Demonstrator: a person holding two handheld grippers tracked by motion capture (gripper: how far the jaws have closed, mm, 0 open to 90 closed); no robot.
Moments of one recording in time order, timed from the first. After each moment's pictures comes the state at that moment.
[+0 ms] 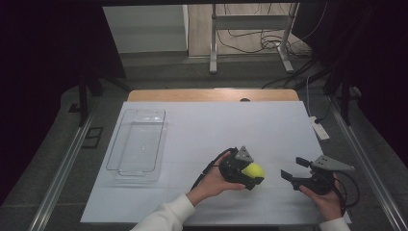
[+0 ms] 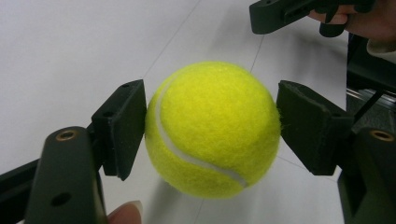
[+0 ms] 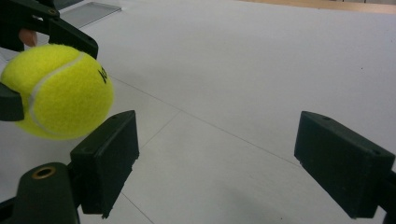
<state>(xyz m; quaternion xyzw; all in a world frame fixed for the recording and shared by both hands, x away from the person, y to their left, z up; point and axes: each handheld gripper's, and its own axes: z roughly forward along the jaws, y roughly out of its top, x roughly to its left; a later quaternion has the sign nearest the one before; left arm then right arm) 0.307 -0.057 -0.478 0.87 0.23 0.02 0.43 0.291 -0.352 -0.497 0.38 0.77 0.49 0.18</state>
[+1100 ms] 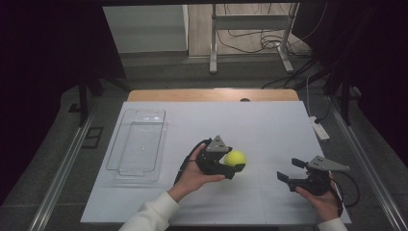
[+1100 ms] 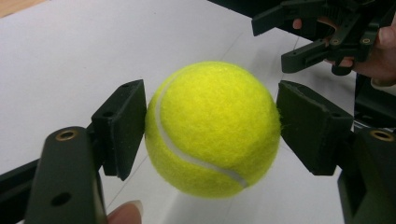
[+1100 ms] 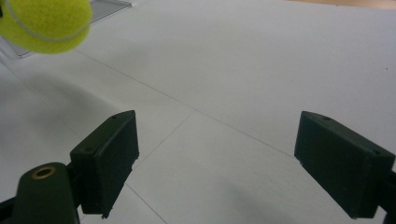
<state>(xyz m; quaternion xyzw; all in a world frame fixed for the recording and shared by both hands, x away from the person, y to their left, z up) 0.307 0.008 -0.453 0.83 0.27 0.06 0.48 0.289 -0.341 -0.499 0.37 0.77 0.49 0.17</state>
